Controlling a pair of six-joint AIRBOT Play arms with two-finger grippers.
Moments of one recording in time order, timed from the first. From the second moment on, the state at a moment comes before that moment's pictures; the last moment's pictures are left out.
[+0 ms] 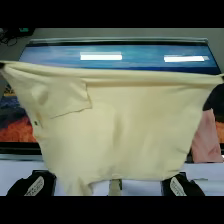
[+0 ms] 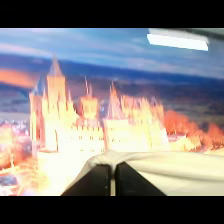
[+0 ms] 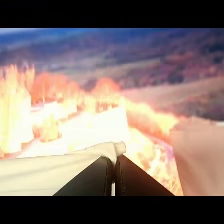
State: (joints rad) left arm 0.20 -0.87 1.51 1.07 -1.31 -1.48; right arm -0.34 -0.97 1.58 -1.33 1.45 1.44
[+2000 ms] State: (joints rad) left arm 0.09 -1.70 1.42 1.08 -1.21 -1.20; right arm -0.16 -1.66 1.37 -1.43 1.13 1.62
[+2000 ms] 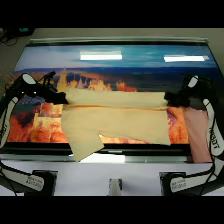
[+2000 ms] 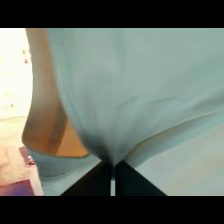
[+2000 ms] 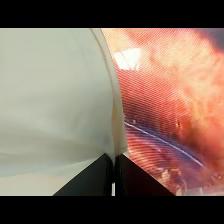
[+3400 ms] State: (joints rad) left arm 0.21 -1.19 0.59 0.96 -1.30 -1.25; right arm -0.30 -1.27 1.00 -1.37 1.38 1.53
